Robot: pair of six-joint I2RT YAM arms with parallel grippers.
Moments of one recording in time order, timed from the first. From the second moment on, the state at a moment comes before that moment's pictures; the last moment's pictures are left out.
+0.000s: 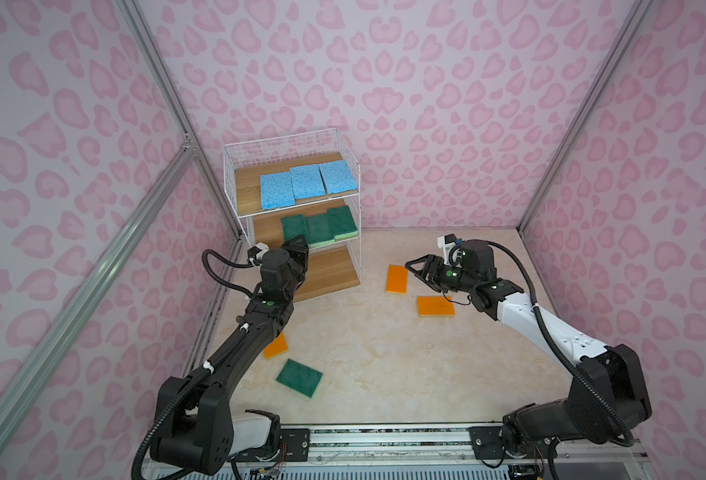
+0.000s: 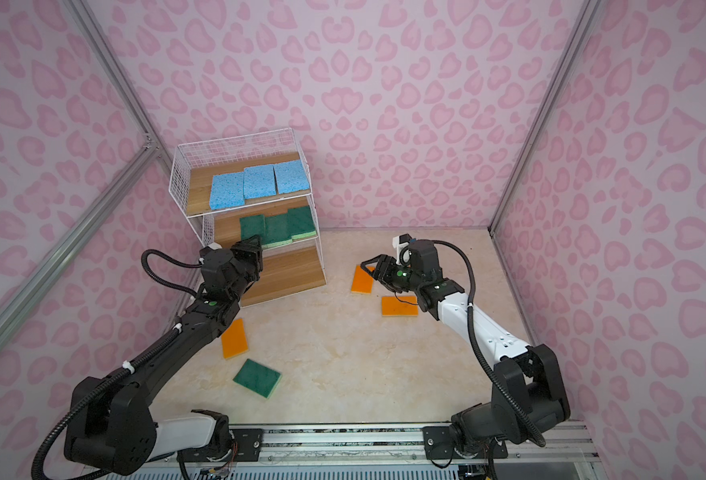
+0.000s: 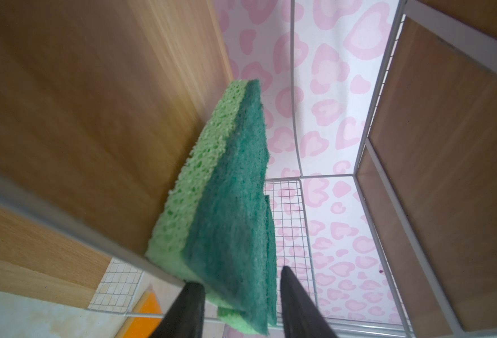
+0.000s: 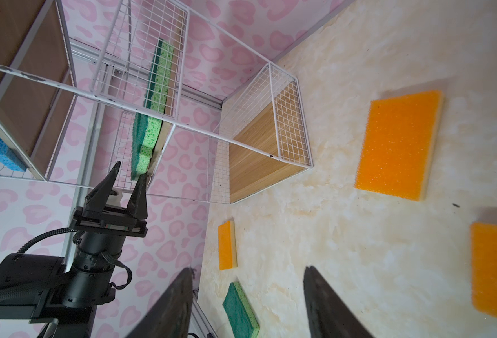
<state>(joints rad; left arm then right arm) -0.23 1.30 0.88 0.29 -0.13 -1.43 0.36 1.44 1.04 -0.06 -0.53 0.90</state>
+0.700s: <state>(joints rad) -0.23 1.20 0.84 0.18 -0.13 -1.34 0.36 1.42 1.04 -0.07 -0.52 0.88</state>
